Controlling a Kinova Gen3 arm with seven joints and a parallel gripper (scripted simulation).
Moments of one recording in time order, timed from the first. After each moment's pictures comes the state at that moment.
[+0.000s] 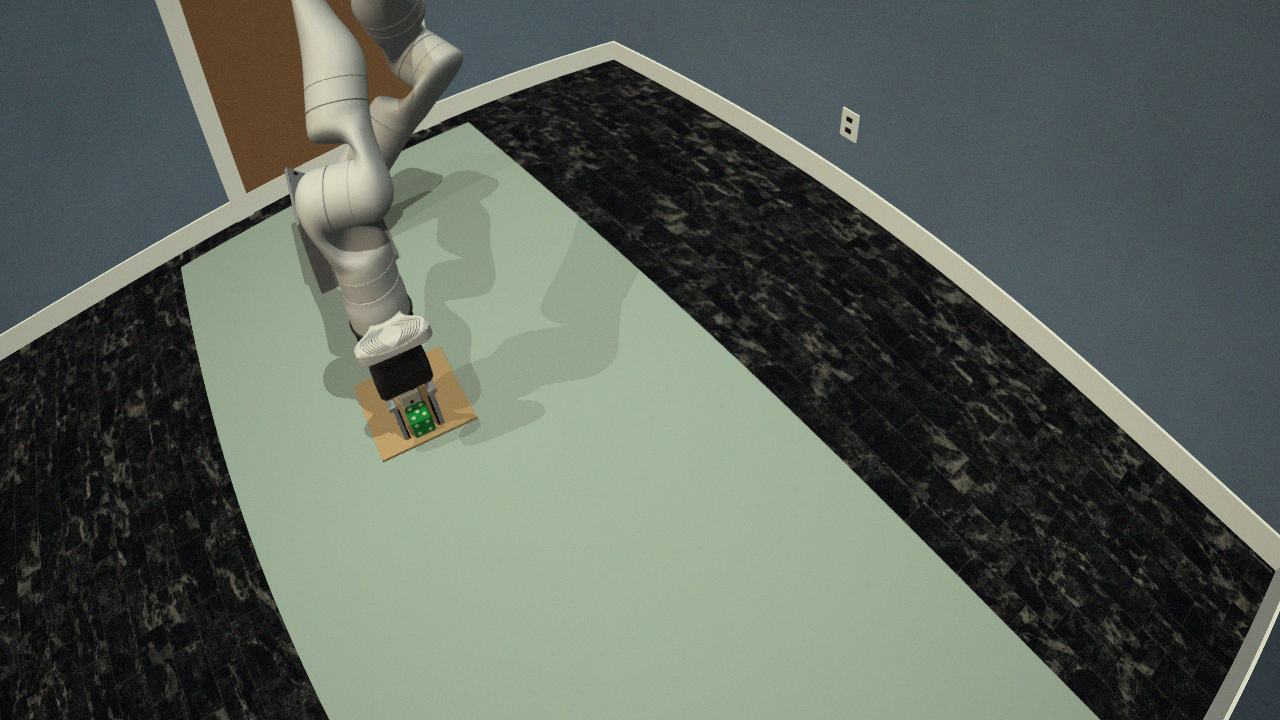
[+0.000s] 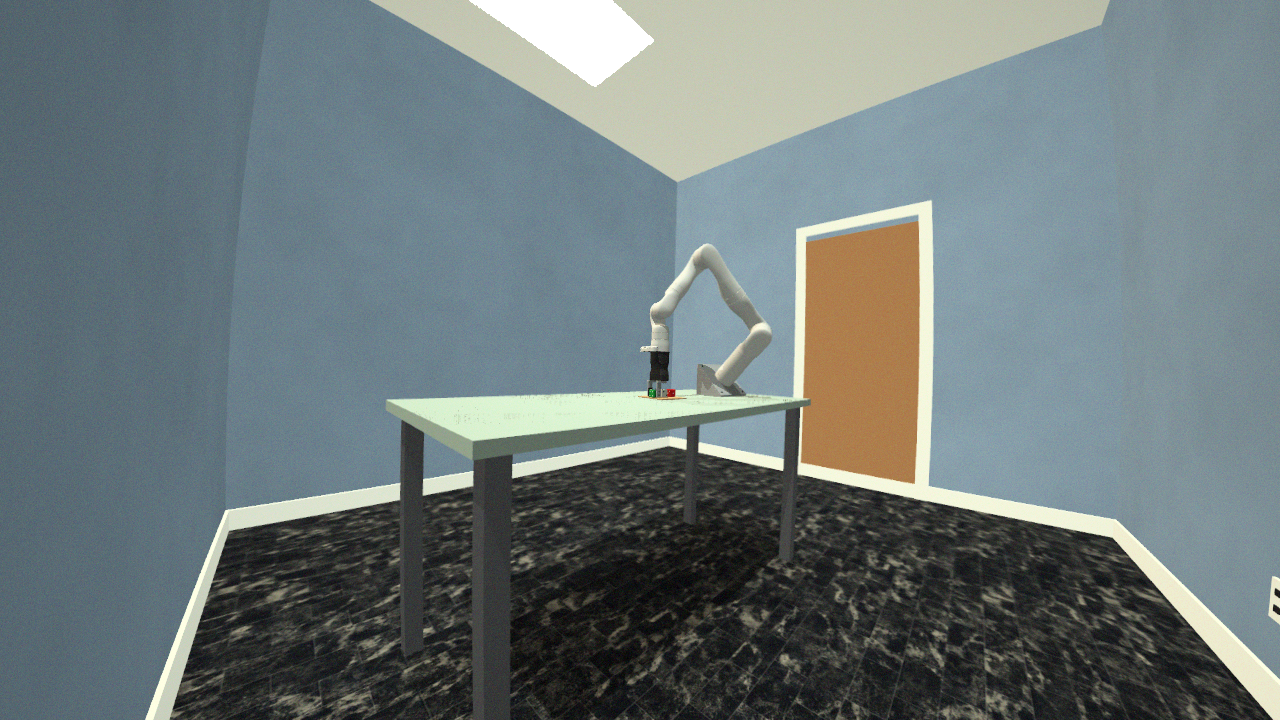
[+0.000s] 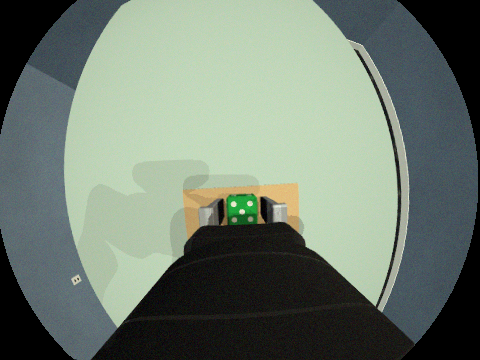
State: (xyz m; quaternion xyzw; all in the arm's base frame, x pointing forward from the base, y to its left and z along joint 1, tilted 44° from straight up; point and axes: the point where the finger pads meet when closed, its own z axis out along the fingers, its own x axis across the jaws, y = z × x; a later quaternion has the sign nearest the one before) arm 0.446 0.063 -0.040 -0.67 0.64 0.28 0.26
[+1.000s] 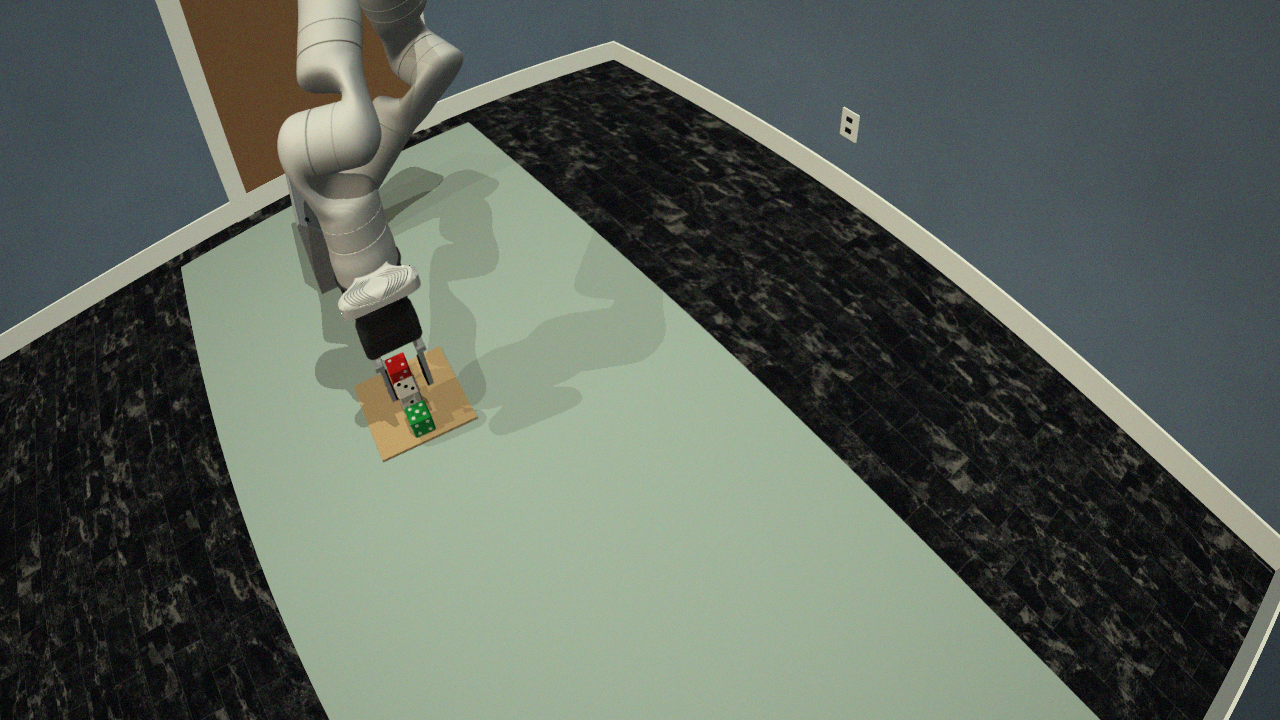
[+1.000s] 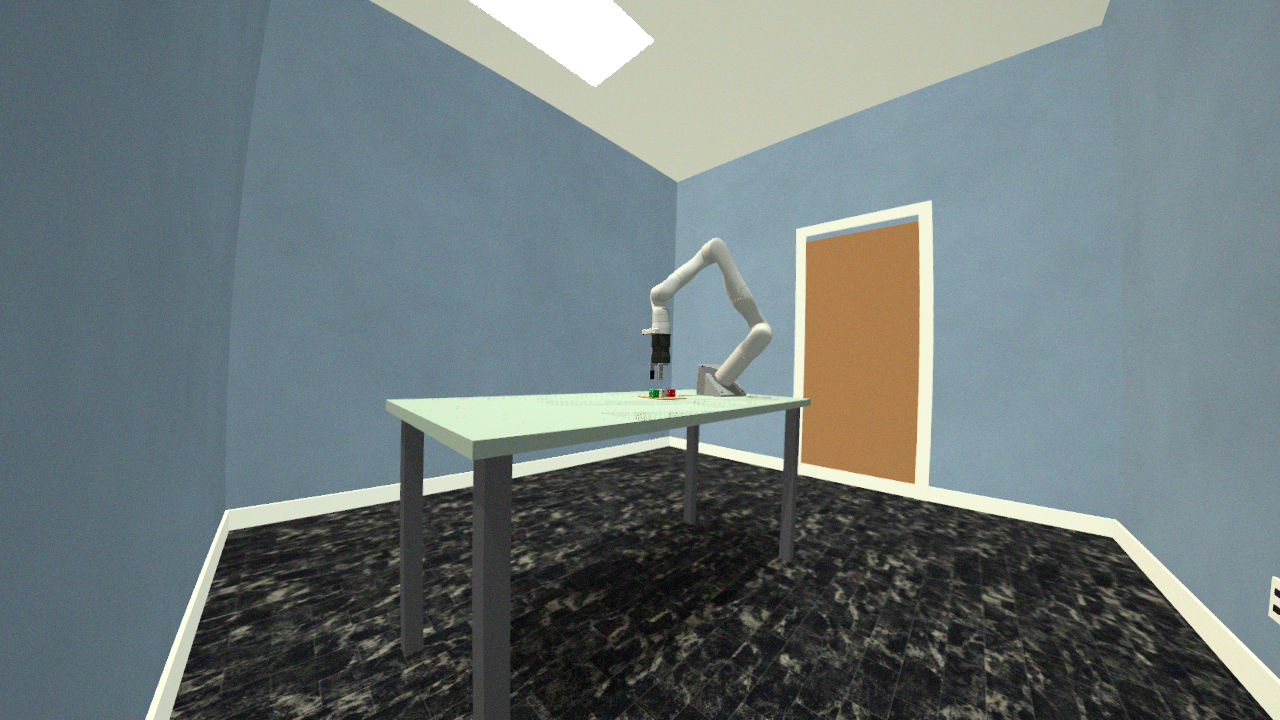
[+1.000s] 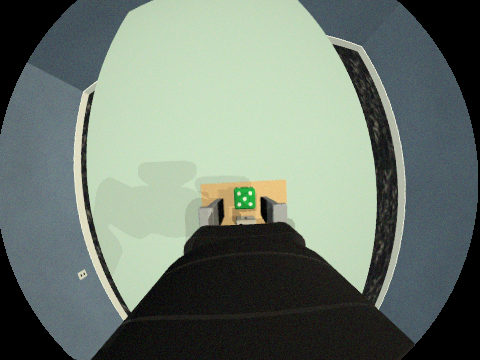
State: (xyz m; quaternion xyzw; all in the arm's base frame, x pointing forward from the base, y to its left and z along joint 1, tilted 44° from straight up) arm 0.445 0.017 0.013 -0.67 0.63 0.28 0.26
